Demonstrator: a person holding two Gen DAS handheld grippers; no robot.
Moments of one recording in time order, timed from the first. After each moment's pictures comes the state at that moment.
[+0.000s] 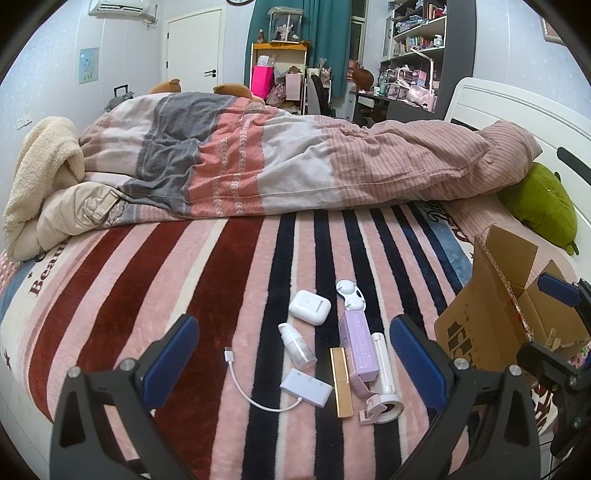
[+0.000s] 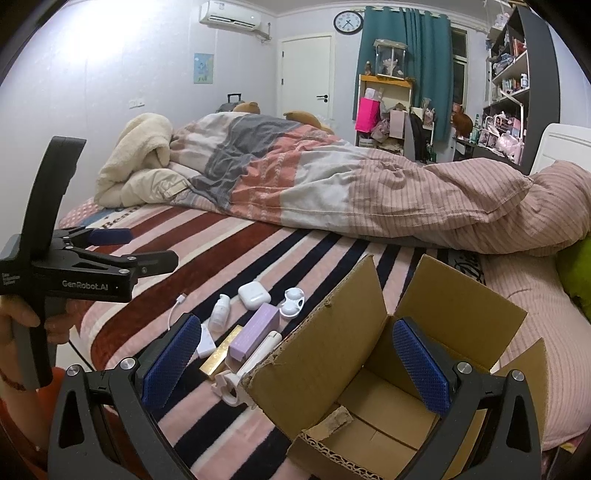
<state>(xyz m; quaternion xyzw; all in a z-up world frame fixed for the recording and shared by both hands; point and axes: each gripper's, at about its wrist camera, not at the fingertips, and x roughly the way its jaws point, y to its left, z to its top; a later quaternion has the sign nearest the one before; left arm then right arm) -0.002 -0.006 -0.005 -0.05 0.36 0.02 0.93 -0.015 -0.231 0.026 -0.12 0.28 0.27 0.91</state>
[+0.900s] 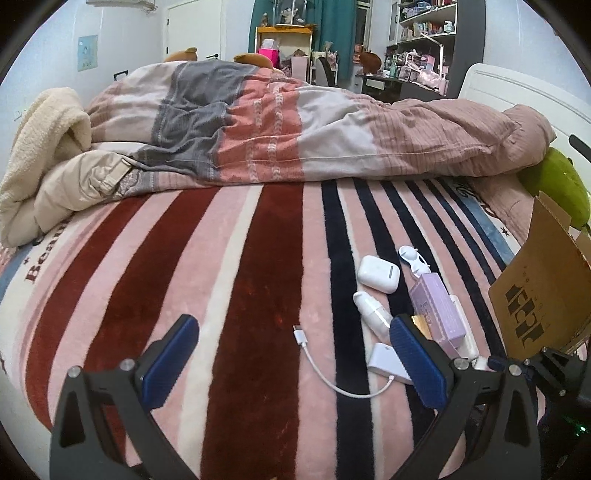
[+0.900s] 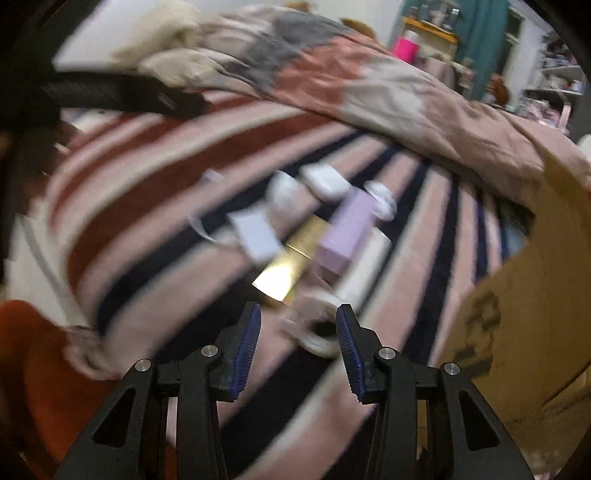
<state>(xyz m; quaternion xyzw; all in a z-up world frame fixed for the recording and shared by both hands) 0.006 0.074 -0.066 -0.04 0.38 0.02 0.92 -0.043 -0.127 -0.105 -0.23 0.41 0.23 0.85</state>
